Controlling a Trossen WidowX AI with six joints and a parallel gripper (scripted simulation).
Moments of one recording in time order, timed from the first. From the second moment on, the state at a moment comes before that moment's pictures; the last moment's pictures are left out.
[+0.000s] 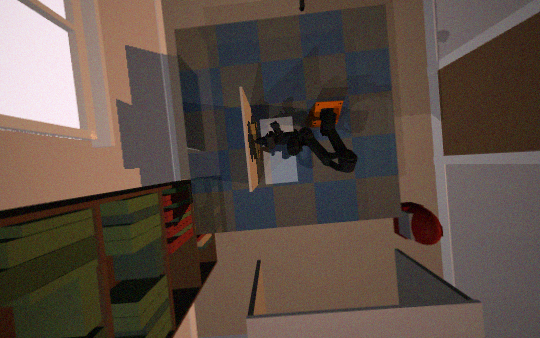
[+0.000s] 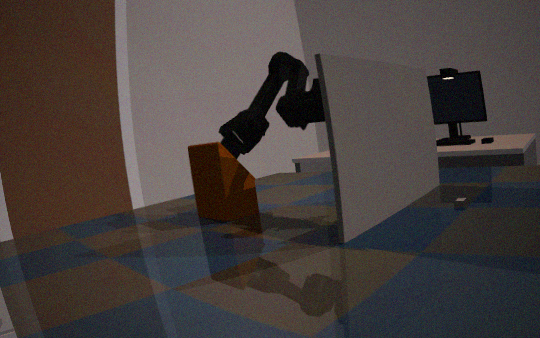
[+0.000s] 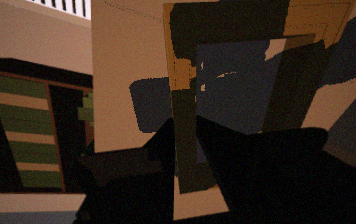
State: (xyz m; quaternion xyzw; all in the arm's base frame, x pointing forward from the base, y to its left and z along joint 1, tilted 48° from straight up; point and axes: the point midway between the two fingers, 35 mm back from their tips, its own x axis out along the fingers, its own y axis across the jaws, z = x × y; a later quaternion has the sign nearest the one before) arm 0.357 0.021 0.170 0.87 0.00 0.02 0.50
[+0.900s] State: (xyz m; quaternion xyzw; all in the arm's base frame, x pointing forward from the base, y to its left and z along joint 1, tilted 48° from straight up) arm 0.356 0.018 0.176 0.87 0.00 0.03 0.50
